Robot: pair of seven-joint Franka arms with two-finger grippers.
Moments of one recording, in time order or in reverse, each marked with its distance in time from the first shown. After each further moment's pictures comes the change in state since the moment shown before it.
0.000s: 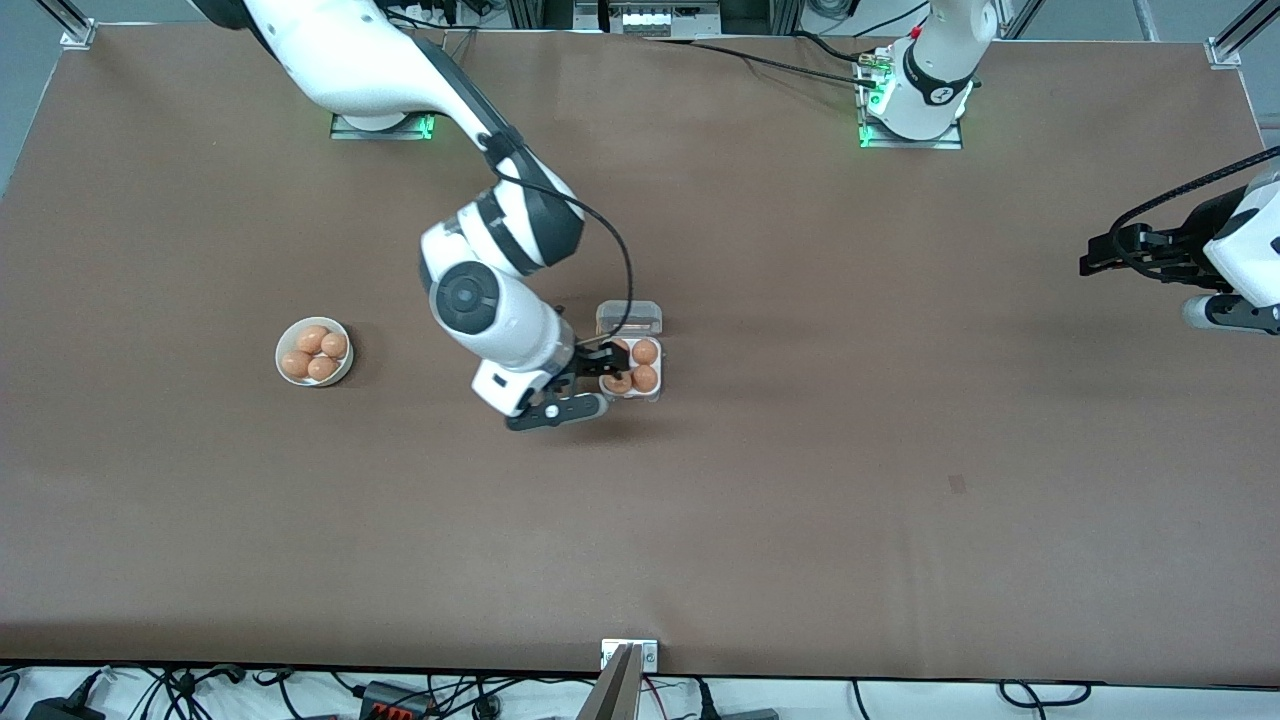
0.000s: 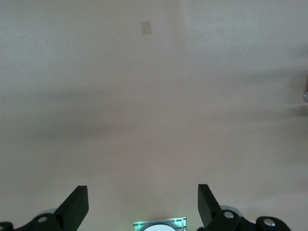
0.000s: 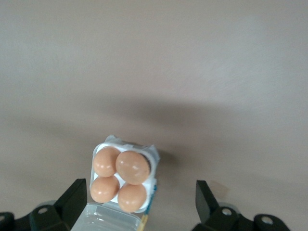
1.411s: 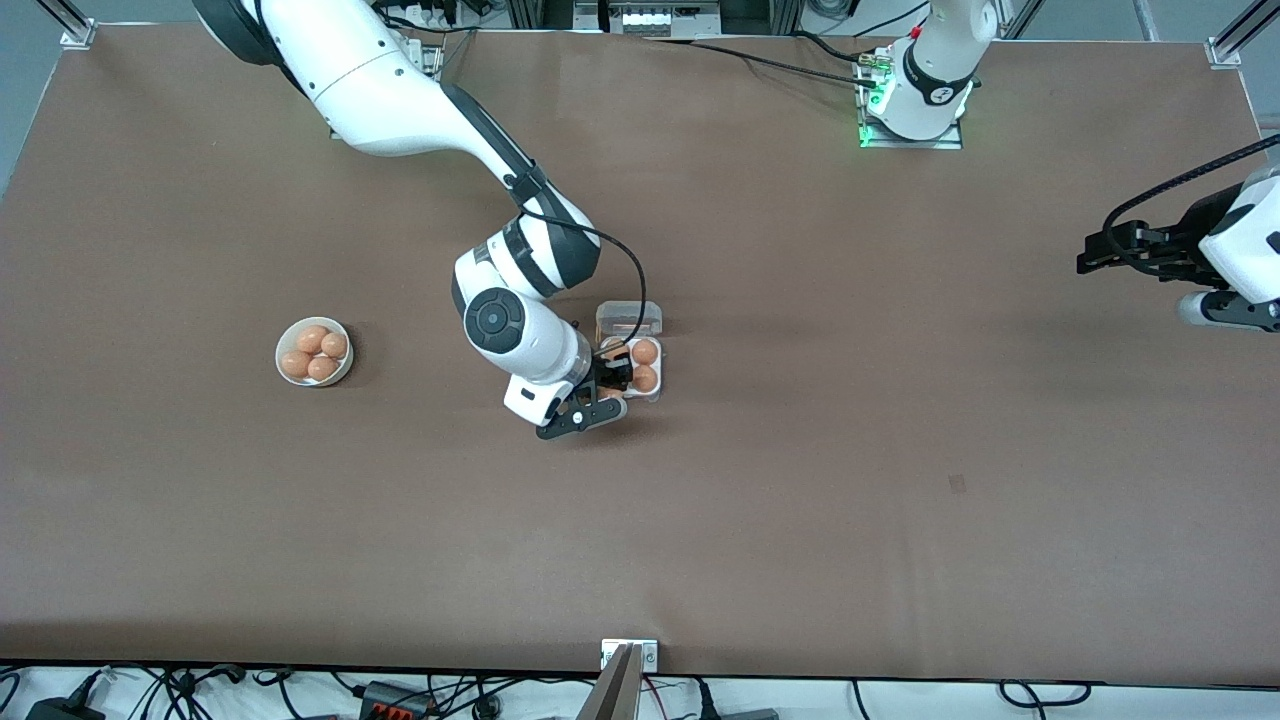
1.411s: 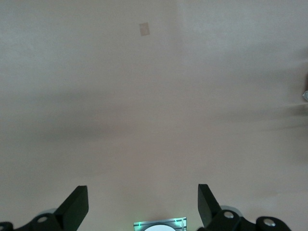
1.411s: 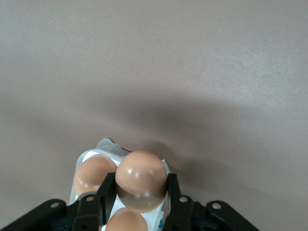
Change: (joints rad) left arm -0.003 -0.005 -0.001 0.000 0.001 0.000 0.000; right arm -0.002 0.157 0.078 -0.017 0.006 0.179 -0.110
